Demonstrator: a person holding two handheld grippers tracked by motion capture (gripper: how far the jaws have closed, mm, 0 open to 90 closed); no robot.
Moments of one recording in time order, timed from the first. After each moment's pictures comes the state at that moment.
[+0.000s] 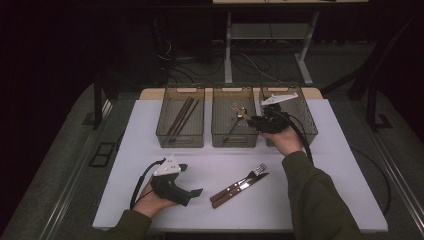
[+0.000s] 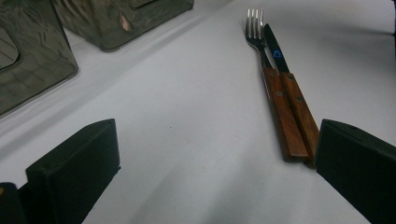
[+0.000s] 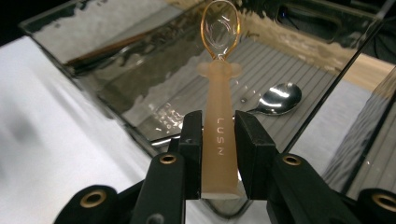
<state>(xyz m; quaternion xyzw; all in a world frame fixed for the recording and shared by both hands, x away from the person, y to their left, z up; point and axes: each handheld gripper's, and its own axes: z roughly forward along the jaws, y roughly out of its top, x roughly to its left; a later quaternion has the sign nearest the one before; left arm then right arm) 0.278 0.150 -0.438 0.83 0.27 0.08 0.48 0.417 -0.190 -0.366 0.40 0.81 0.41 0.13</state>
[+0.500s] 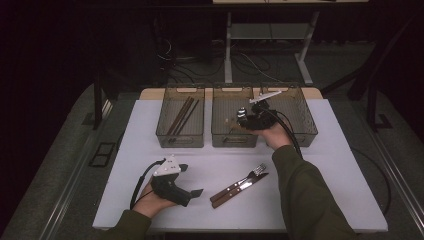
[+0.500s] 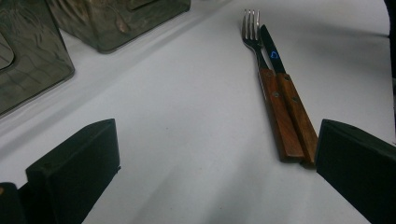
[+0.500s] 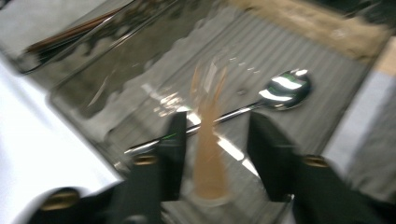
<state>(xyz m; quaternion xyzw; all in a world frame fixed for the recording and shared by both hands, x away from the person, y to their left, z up) 0.278 0.150 -0.437 0.83 0.27 0.08 0.48 0.442 -0.169 -0.379 0.43 0.81 0.37 0.13</state>
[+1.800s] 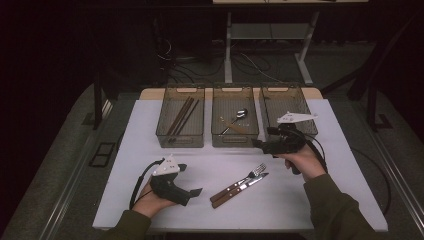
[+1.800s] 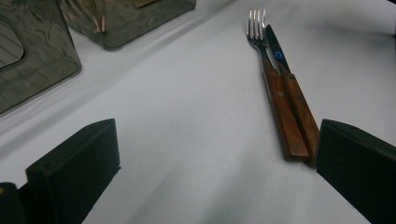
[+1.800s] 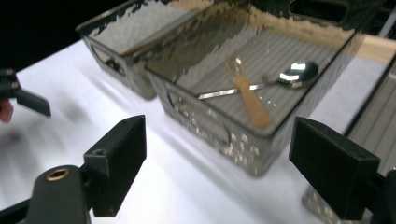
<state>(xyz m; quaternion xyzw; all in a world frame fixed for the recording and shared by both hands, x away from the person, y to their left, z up) 0.278 0.152 -0.438 0.83 0.28 0.08 0.48 0.351 -0.222 -0.374 0.40 0.78 0.46 0.12</state>
